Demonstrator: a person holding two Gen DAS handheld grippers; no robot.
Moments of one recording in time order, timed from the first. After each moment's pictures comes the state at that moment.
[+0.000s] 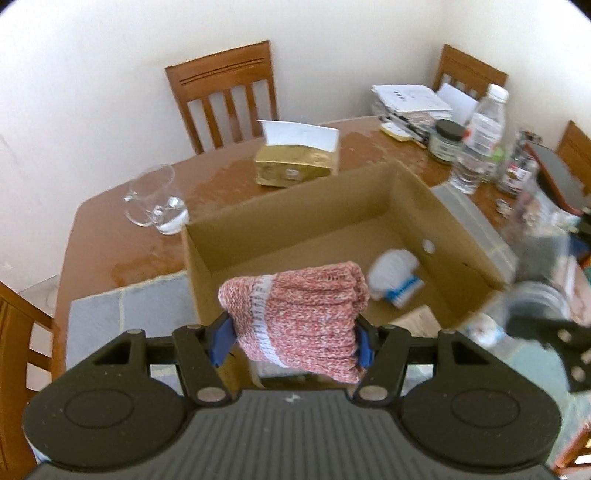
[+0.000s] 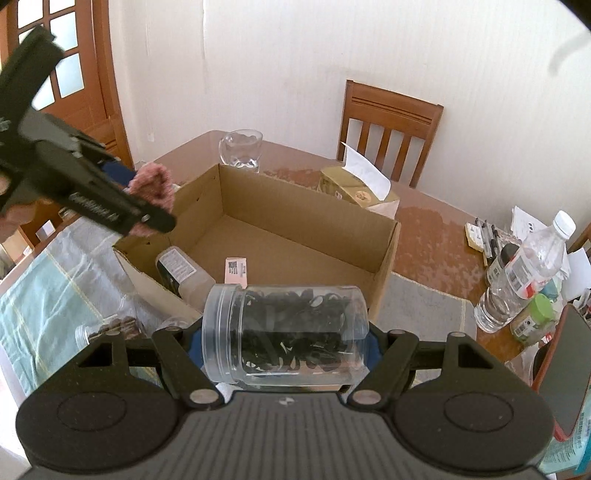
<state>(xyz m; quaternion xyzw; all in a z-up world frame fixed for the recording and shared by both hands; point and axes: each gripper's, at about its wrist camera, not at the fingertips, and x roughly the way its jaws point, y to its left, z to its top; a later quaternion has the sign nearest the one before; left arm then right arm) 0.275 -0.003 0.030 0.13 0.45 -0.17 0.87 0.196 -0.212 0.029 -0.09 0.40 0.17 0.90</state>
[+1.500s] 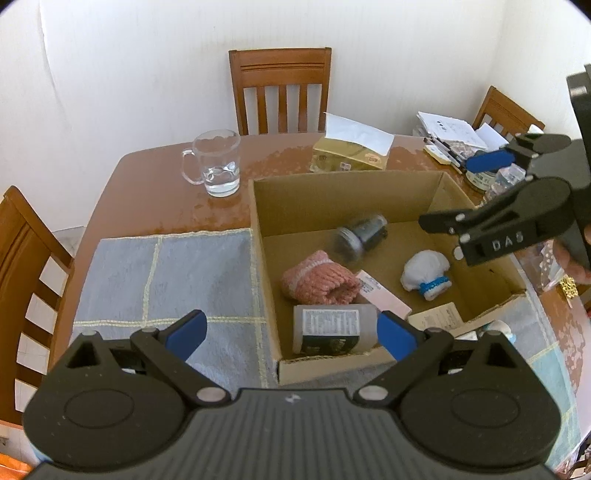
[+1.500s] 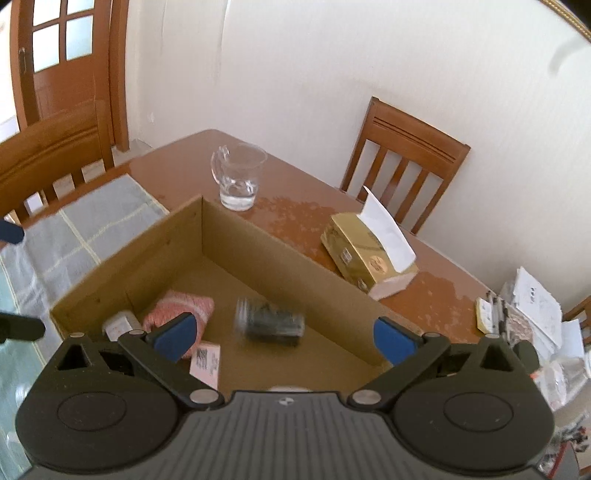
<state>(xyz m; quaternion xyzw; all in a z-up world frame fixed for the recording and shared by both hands) 0.235 0.065 0.018 0.04 0.44 -0.12 0.89 0.309 -0.147 0.022 -0.18 0.38 0.17 0.89</state>
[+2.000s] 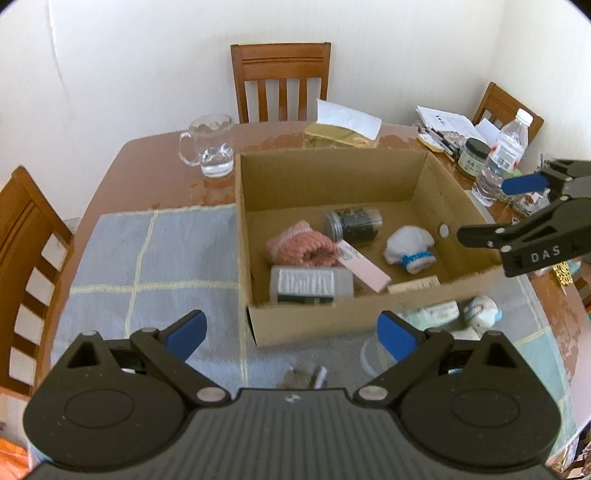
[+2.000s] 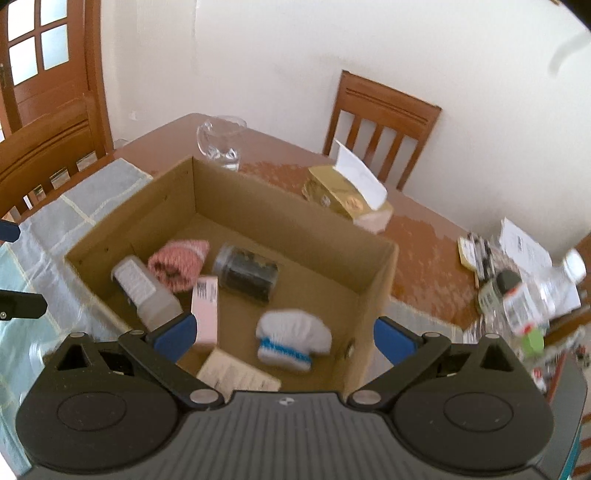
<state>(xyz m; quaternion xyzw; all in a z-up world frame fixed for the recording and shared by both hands) 0.190 0.049 0.008 0.03 0.45 -0.10 0.89 0.246 -0.190 0.014 -0.13 0.41 0.14 0.89</state>
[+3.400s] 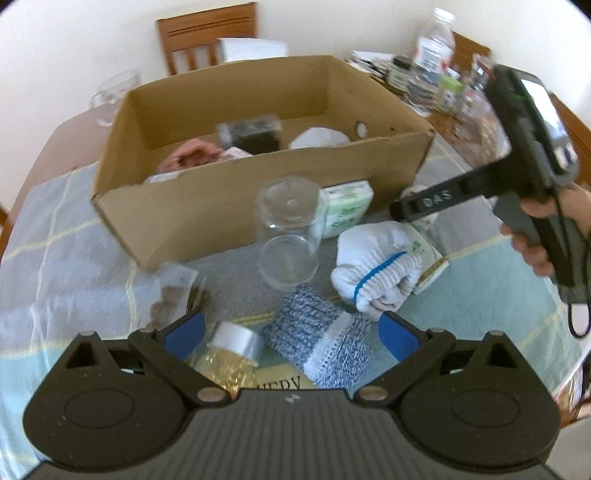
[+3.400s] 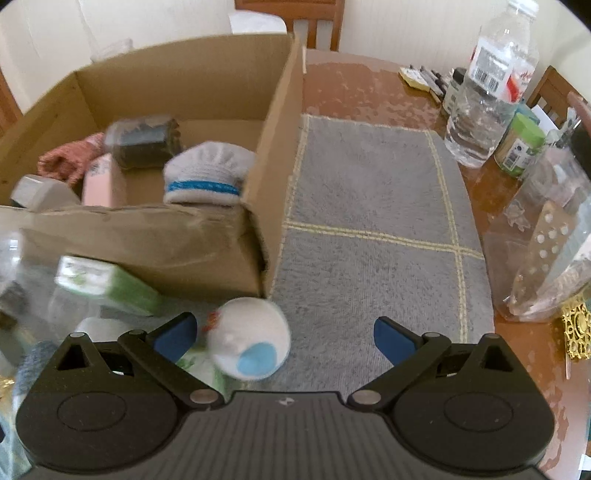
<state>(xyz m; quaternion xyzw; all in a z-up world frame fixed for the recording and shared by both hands) 0.130 -0.030 -0.062 0.09 0.48 -0.18 0.86 0.223 -0.262 -0.121 0.00 0.51 0.02 0.86</state>
